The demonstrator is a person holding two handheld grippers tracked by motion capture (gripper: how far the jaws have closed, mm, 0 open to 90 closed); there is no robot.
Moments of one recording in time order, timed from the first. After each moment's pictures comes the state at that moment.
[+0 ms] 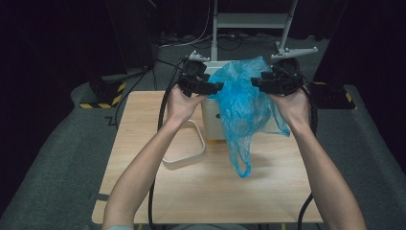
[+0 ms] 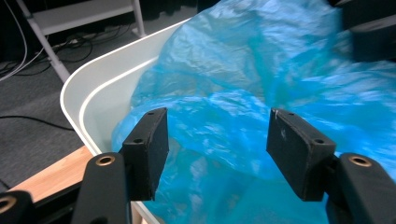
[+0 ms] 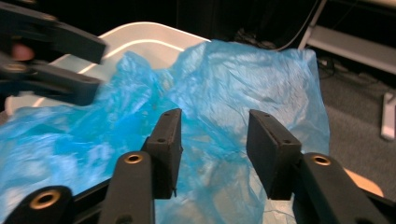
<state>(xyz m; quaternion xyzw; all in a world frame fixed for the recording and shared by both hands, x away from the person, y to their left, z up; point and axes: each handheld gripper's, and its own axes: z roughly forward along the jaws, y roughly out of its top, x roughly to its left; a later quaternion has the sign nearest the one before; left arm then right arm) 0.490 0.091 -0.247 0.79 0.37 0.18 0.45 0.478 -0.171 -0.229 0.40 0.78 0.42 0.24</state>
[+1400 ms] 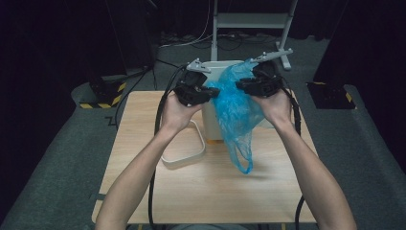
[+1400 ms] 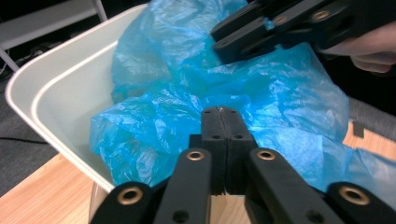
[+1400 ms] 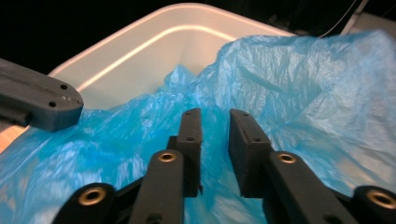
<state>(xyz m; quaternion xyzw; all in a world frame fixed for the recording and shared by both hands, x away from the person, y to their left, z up) 0.452 0.096 -0.238 0.82 0.30 0.16 0.46 0.486 -0.136 -0.240 0.36 0.81 0.43 0.19</state>
